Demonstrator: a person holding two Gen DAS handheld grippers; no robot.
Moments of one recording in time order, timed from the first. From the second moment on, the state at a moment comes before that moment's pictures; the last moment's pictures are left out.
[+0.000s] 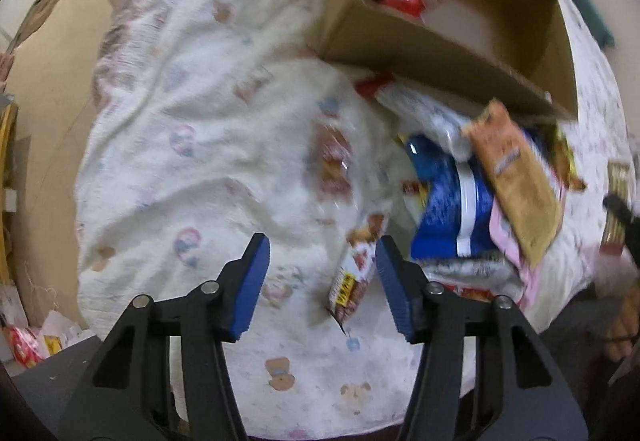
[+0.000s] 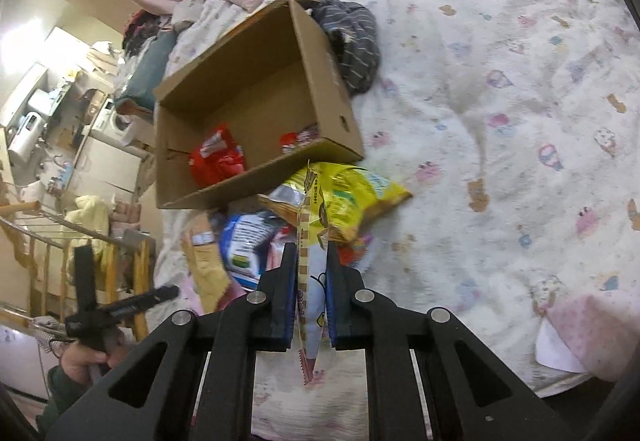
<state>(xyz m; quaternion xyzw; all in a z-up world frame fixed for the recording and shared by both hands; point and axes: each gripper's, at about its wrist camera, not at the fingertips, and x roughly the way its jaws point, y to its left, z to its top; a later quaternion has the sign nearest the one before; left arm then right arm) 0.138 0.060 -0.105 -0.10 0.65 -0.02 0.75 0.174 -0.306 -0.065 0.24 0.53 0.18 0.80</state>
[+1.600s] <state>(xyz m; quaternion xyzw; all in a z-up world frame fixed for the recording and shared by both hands) 0.208 0.026 0.029 -0.08 0.50 -0.03 0.86 0.236 -0.266 -0.006 0.23 0.47 0.24 0.82</state>
